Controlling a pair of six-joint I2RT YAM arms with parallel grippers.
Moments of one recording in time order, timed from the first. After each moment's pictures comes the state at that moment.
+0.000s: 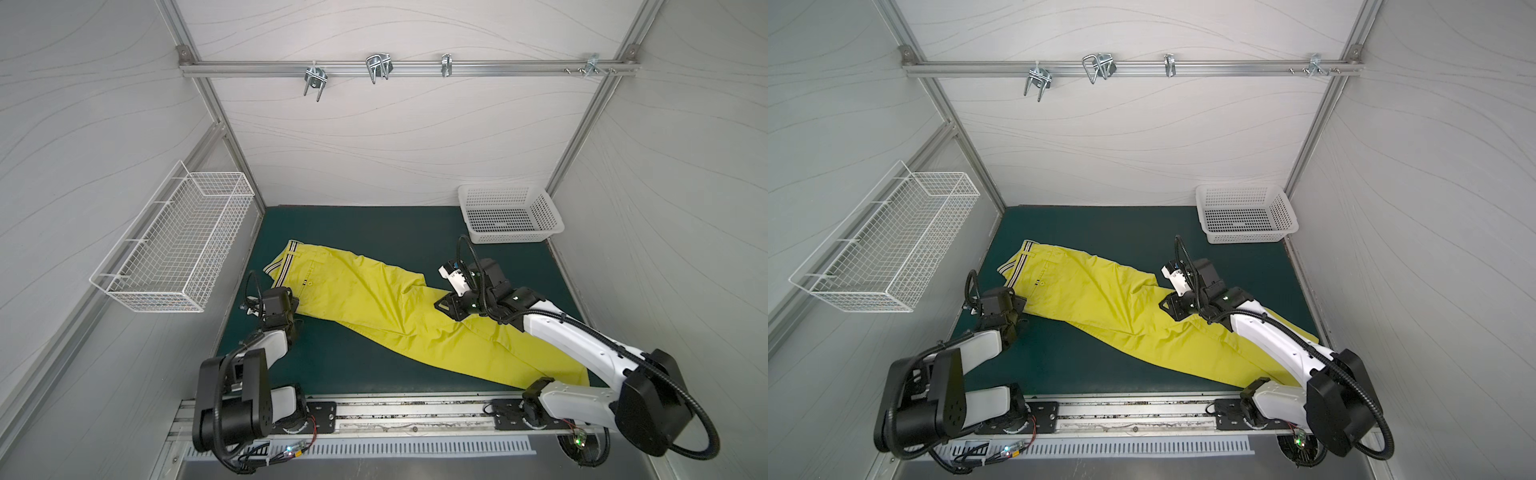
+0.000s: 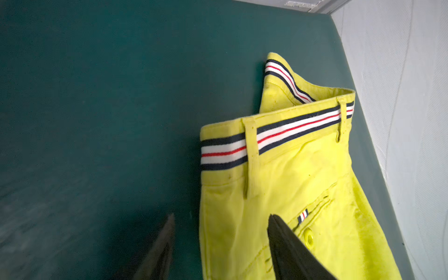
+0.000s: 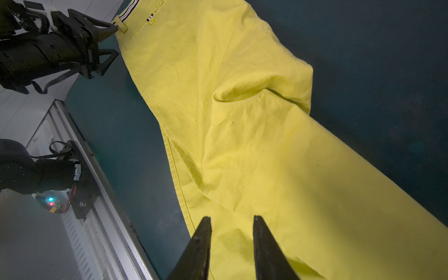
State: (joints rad) left arm 0.23 1.30 0.32 0.27 -0.21 -1.03; right arm 0.62 1.21 0.80 -0.41 -0.39 0.15
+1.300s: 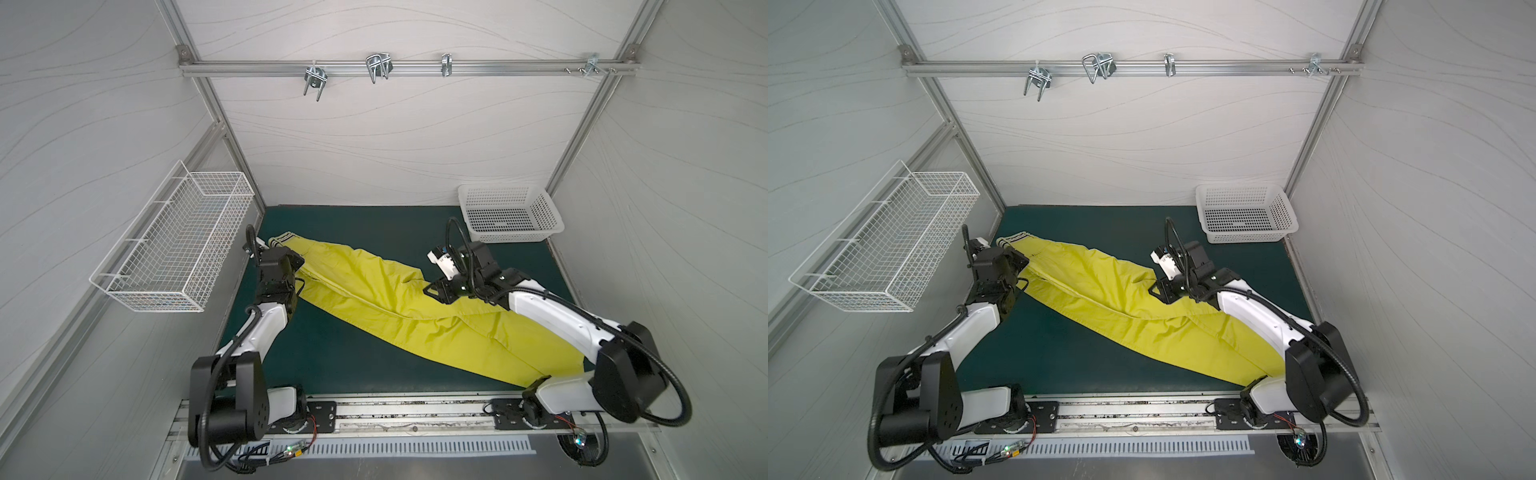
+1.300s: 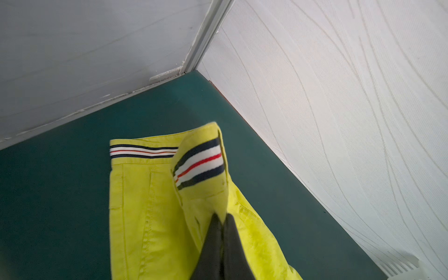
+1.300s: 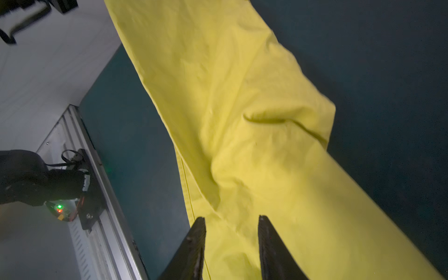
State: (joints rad) left arm 0.12 1.22 0.62 0.26 -0.22 -0.69; right arm 0.61 1.48 1.09 -0.41 -0.49 0.06
